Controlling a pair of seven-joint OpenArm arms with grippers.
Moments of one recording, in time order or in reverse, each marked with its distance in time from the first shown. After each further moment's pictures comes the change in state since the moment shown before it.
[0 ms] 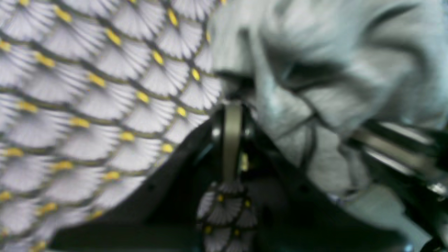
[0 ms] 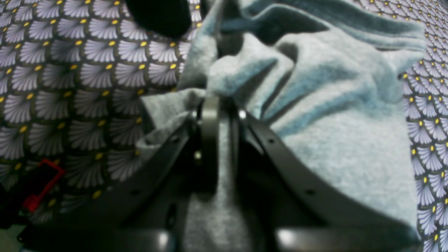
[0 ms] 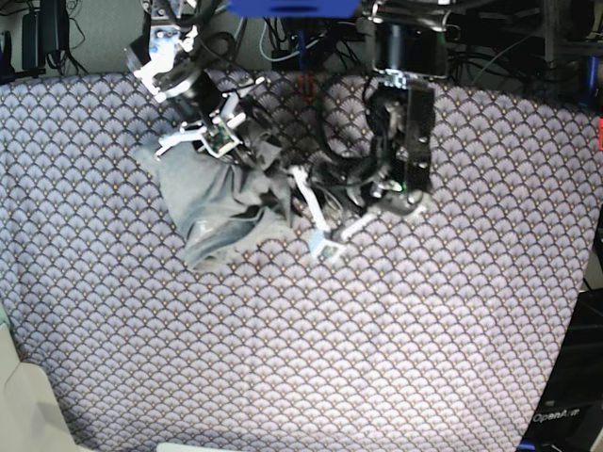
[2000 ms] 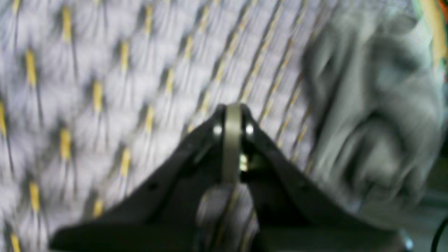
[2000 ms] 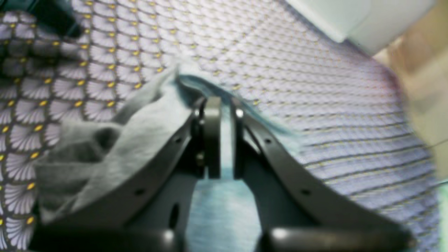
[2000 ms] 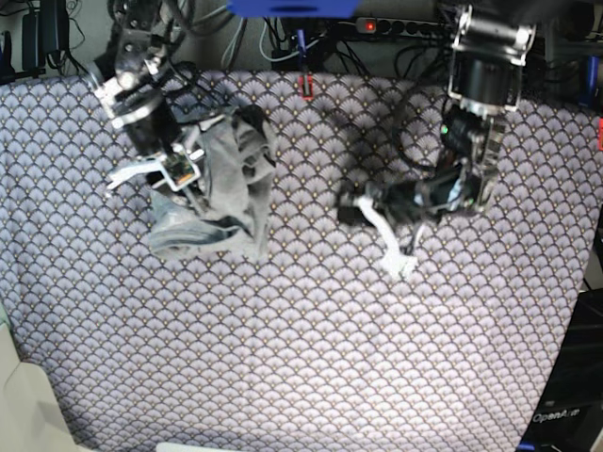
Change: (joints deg) left arm -3.8 -20.1 4.8 -12.2 -30.3 0.7 -15.3; right arm 4.7 1.1 5.9 7.5 -3.4 0.3 0.0
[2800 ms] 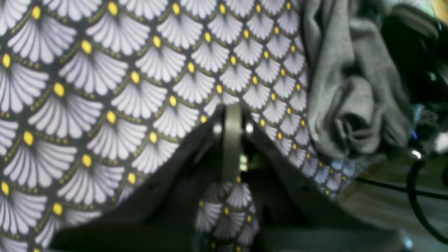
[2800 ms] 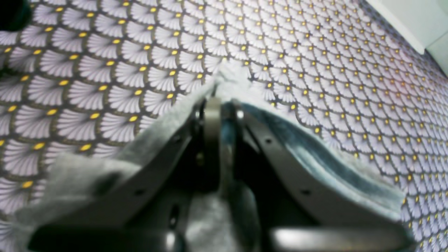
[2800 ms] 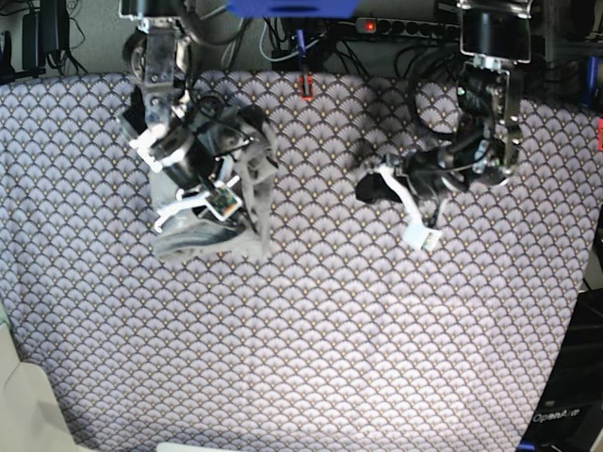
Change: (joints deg) left arm 10.3 -0.7 -6.8 15.1 -0.5 -0.2 3.7; right arm 11.8 3.7 -8.0 -16.3 -4.2 -0.1 0.2
